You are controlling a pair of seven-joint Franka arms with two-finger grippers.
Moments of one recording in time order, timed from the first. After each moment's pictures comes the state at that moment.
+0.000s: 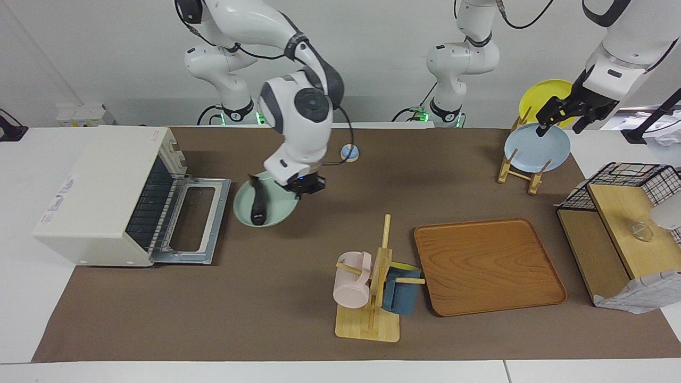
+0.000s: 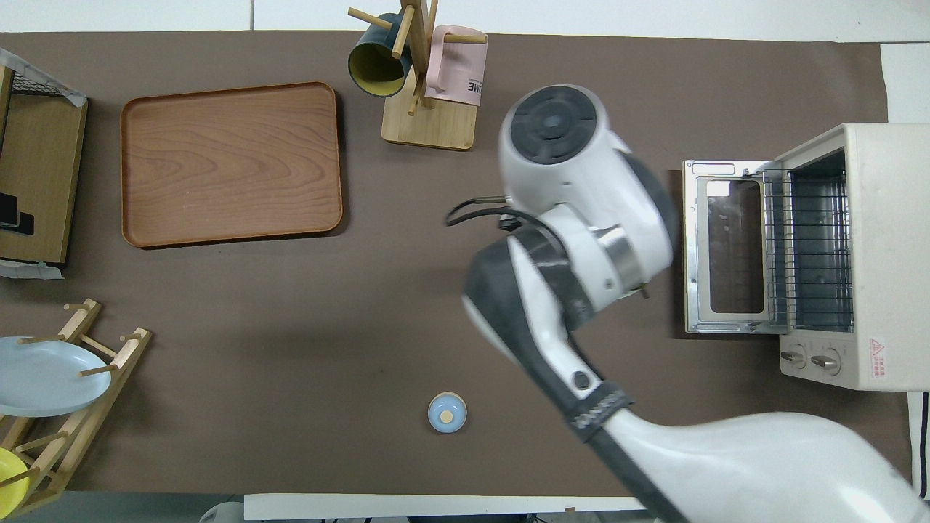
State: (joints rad) left arm -0.04 -0.10 0.03 -1.64 -0.01 1.50 -0.01; right arm 0.57 0.40 0.02 -1.51 -0.06 1.76 0.74
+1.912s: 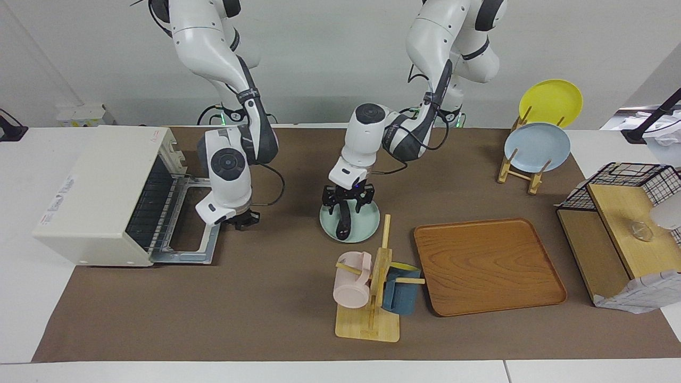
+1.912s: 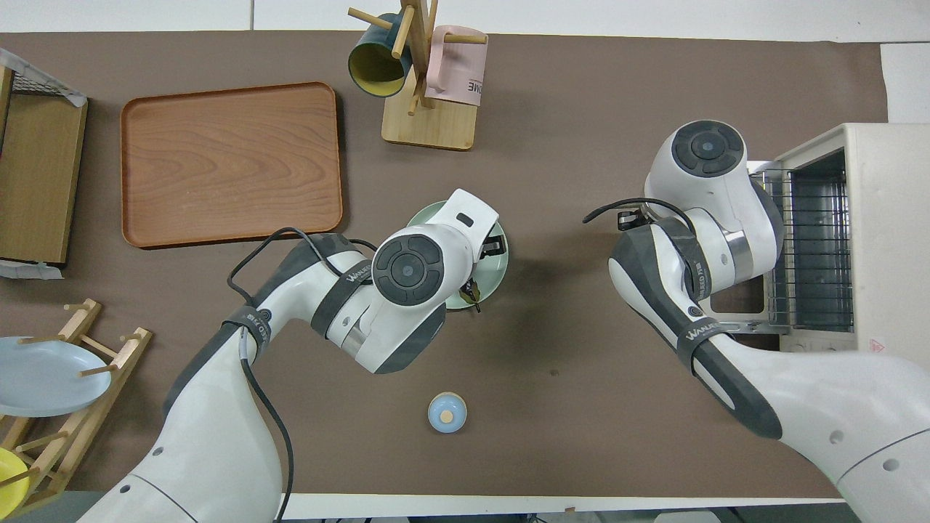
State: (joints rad) left arm -0.78 0.37 -0.02 -1.92 -0.02 2.54 -0.85; right arm 0.20 0.30 0.00 -2.01 -0.23 2.14 0.36
